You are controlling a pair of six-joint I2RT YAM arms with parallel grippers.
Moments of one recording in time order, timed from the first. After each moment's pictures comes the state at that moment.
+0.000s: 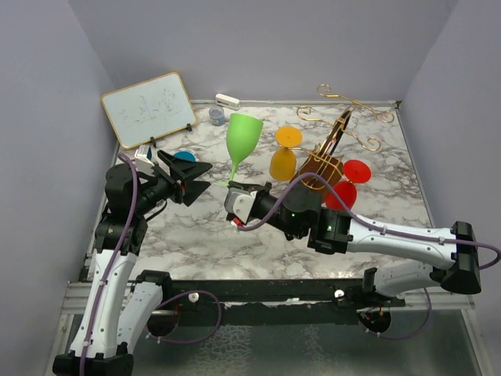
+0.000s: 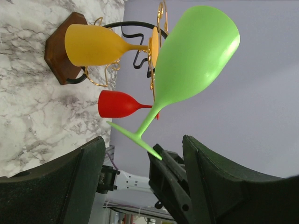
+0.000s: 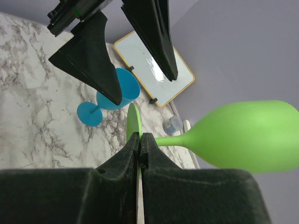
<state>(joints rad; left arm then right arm) -0.10 0.70 0.85 -0.38 0.63 -1.42 1.27 1.28 1.11 0.13 0.25 -0.72</state>
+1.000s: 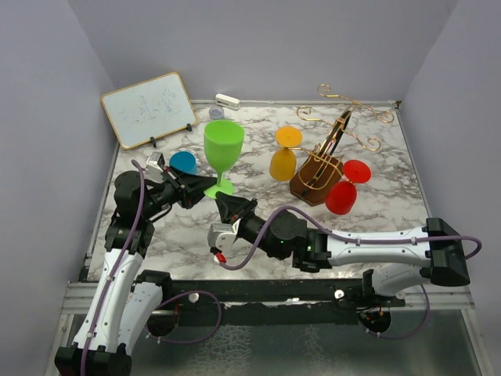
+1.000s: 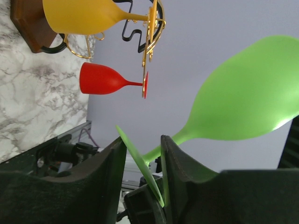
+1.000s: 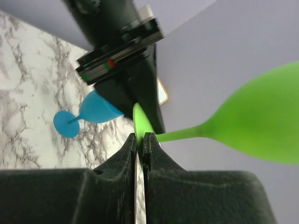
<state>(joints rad) -0.12 0.68 0.67 -0.15 0.74 -1.59 1.41 1.39 0.99 0.50 0.39 -1.01</state>
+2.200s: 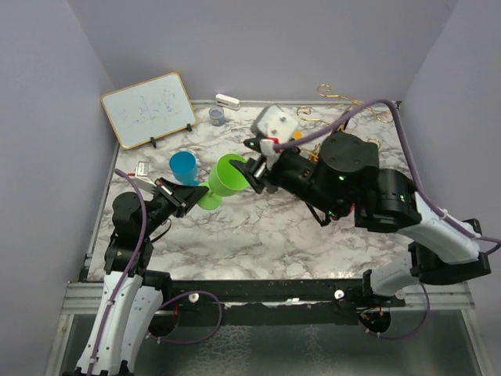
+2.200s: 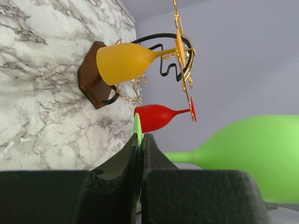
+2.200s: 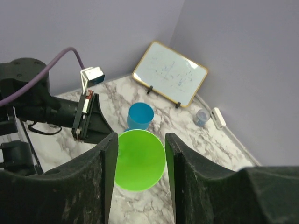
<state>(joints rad) -0.12 0.50 0.56 -0.18 0.53 -1.22 1.43 1.42 2.04 -0.64 0.52 -0.26</state>
